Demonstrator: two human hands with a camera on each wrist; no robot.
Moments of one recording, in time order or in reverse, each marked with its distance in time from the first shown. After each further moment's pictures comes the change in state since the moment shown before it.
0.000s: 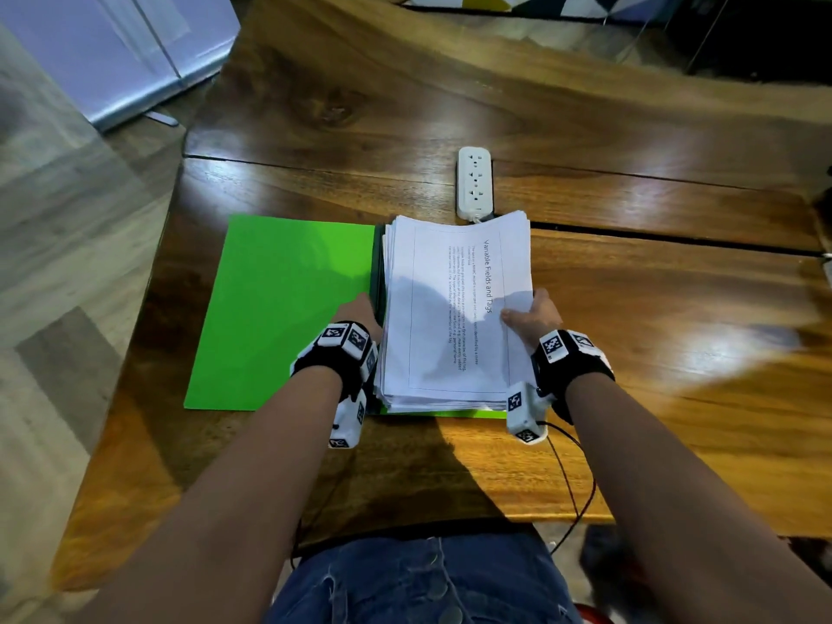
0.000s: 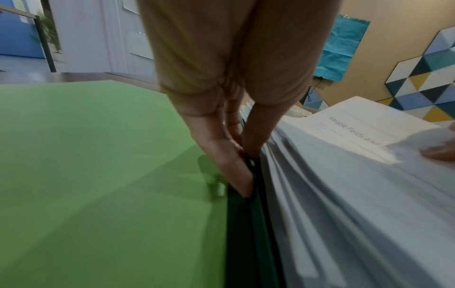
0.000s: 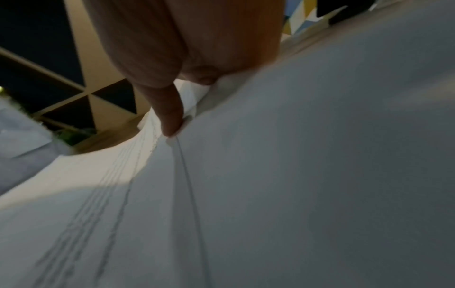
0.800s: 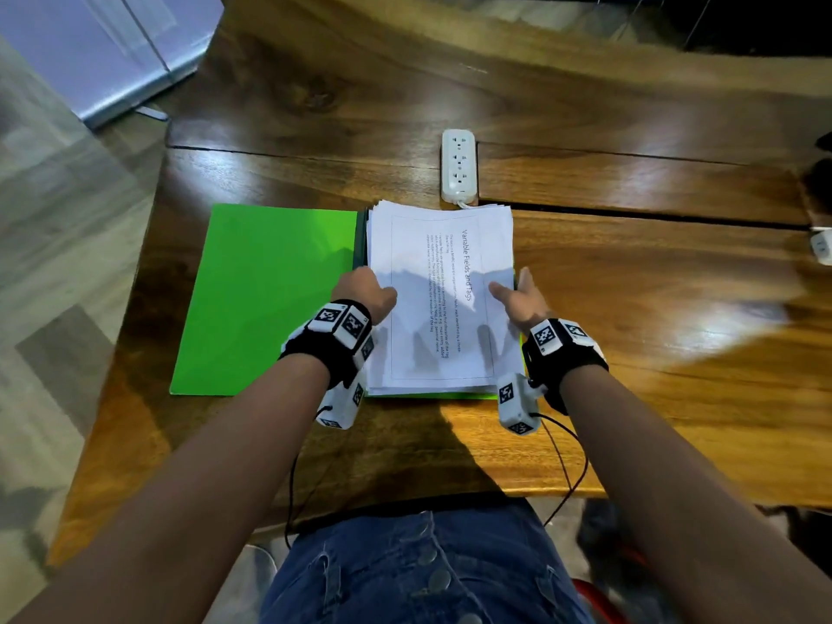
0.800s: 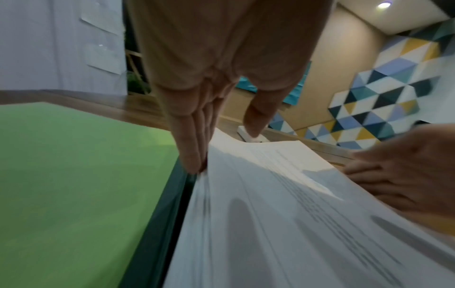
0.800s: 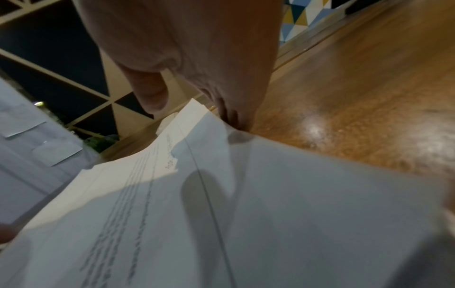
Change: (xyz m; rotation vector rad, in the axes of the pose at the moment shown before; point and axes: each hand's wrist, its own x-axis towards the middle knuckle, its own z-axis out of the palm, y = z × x) left_hand -0.013 0.029 0.000 -0.057 0.129 0.052; right_hand -0.019 0.001 -0.013 0.026 -0.113 -0.093
